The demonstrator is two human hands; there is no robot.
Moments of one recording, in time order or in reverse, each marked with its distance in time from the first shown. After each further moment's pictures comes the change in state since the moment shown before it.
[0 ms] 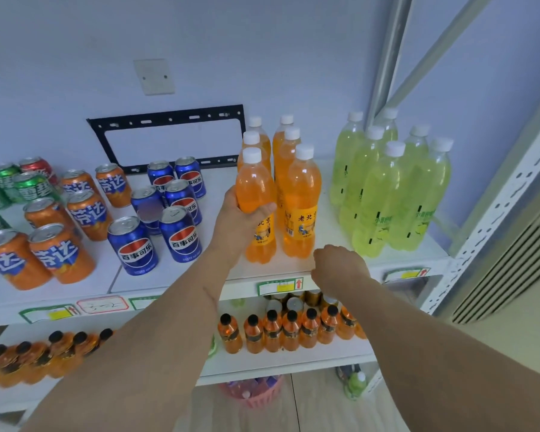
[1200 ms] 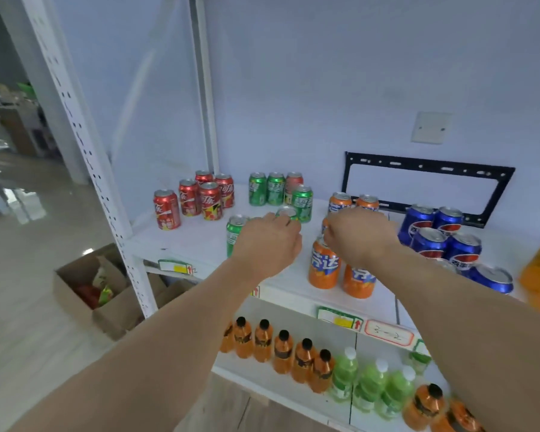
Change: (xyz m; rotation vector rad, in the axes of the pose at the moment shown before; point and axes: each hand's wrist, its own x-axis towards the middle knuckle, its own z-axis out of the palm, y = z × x) left_hand -0.096 -0.009 -0.503 1.481 0.432 0.695; right_hand 0.005 -0.505 -0.137 -0.140 0.501 -0.591
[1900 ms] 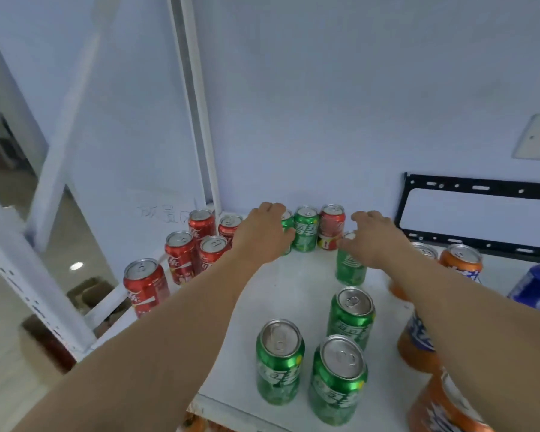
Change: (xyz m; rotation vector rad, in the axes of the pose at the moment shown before) left_hand 0.127 -0.220 0.199 -0.356 -0.480 -0.434; right_hand 0.278 0.003 0.120 0.342 -0.269 0.403
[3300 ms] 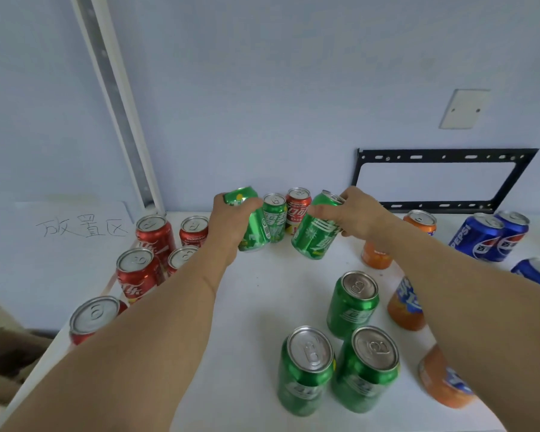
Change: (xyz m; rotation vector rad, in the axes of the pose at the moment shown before) left_hand 0.063 -0.053 0.049 -1.226 -0.091 -0.381; right_hand -0.001 -0.028 -0.008 0.599 0.036 0.333
